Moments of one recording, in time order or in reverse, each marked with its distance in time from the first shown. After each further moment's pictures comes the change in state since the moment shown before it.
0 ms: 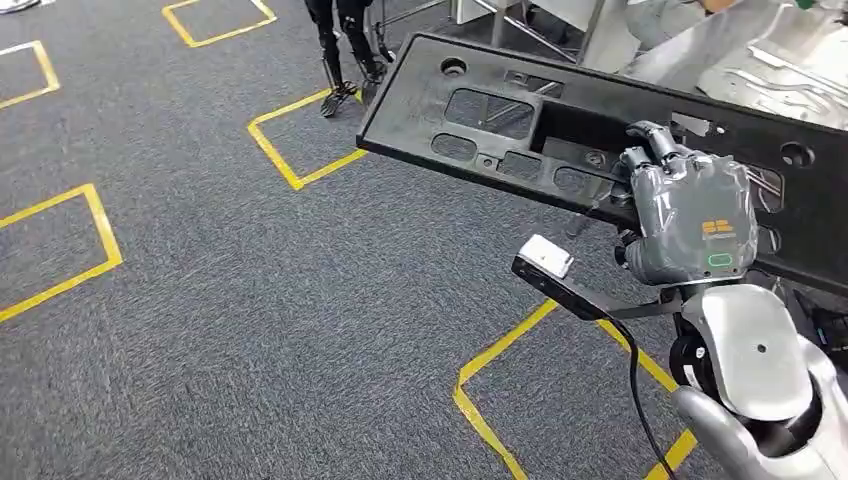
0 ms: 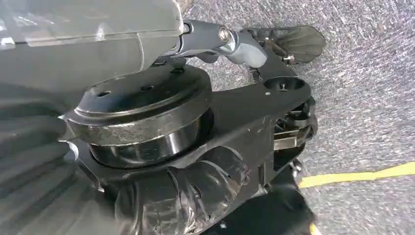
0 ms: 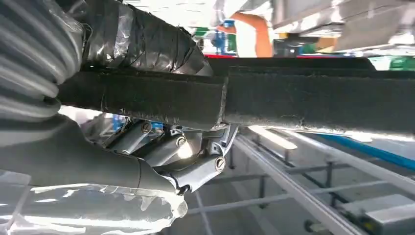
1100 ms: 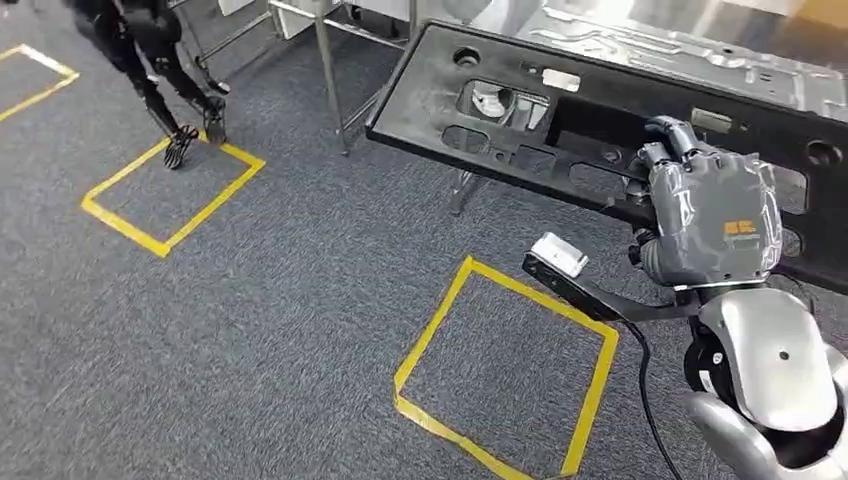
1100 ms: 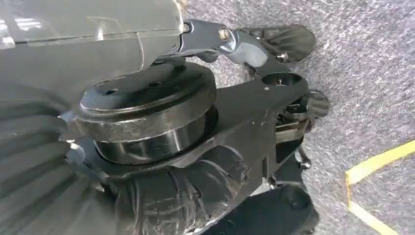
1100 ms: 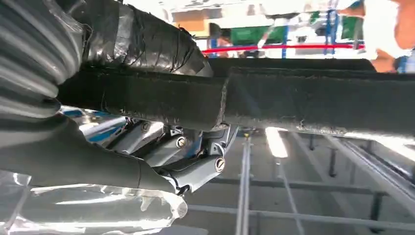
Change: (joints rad) left arm 0.010 -0.007 -0.010 0.016 0.000 -0.024 -0.007; right arm -0.014 -0.001 -0.018 -0.029 -0.003 0.031 0.011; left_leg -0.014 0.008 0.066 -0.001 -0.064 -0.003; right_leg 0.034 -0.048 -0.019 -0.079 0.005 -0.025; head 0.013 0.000
